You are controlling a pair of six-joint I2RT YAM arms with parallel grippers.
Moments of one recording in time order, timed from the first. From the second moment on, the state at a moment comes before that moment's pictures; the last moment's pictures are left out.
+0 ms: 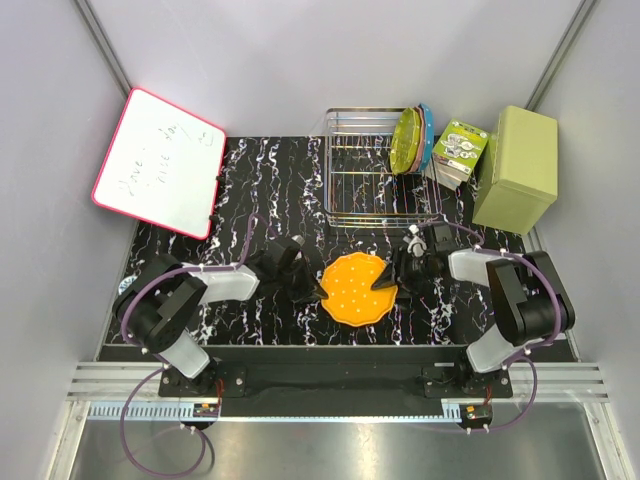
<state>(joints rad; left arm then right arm) -0.69 1.59 0.63 0.08 0.32 -1.01 0.22 1.60 0.64 -0.16 -0.75 0.57</state>
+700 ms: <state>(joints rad) -0.55 1.42 0.95 -0.31 0.01 -0.40 0.25 1.14 0.87 -0.55 -0.61 0.44</state>
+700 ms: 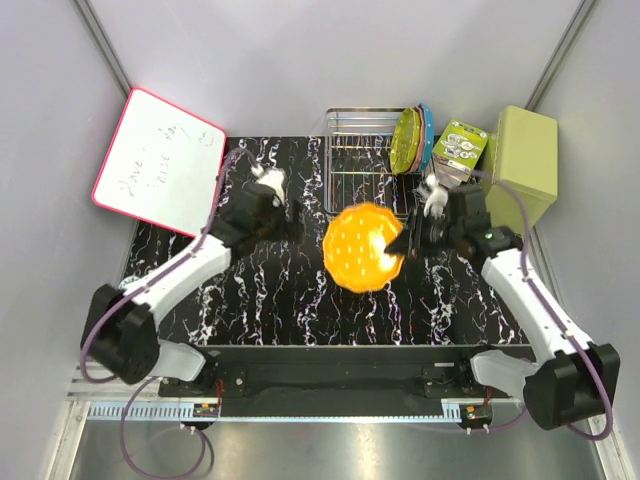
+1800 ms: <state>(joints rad) -0.44 1.31 1.11 -0.41 -0.76 -0.18 0.38 2.21 2.36 -0.54 0.70 -0.05</state>
